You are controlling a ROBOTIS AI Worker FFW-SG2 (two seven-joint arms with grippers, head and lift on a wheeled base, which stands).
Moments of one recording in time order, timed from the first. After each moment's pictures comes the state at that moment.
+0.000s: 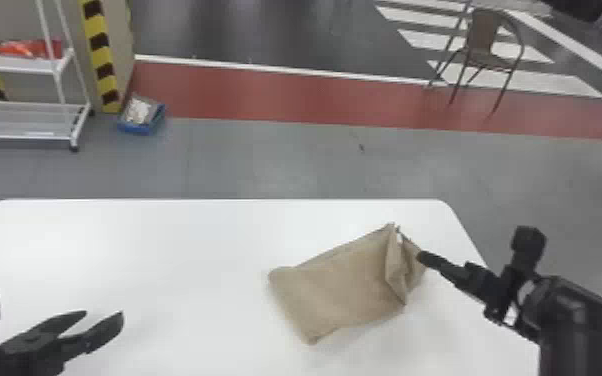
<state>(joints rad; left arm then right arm) 0.12 0.16 0.12 -1.43 0.26 0.46 -0.59 -0.24 -0.14 -0.69 -1.35 0.03 0.95 0.66</state>
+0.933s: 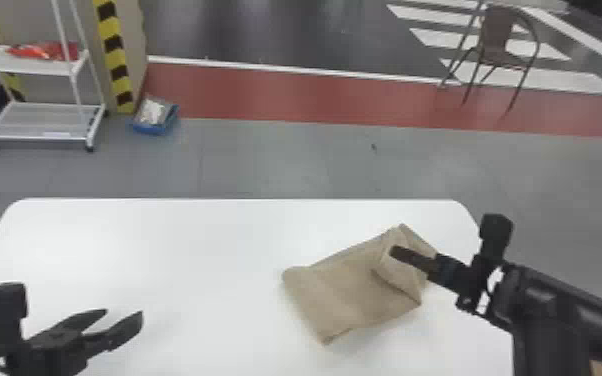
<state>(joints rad) 0.12 0.16 0.10 -1.42 0.25 0.45 -0.58 -0.23 -0.05 -0.55 -1.42 0.03 0.96 0.59</state>
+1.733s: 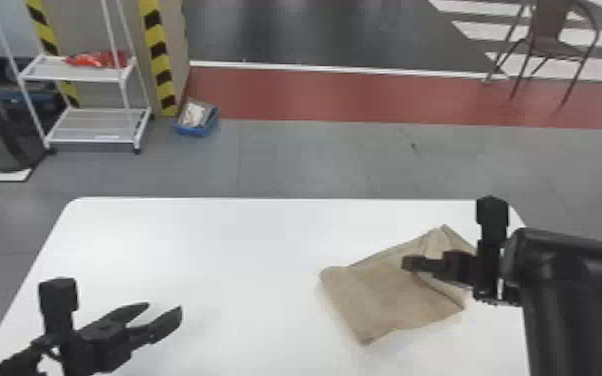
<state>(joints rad) 0.12 0.17 0.11 -1.41 0.26 0.42 -0.60 -0.33 -0.05 -0.35 -1.39 0.19 1.21 0.51</state>
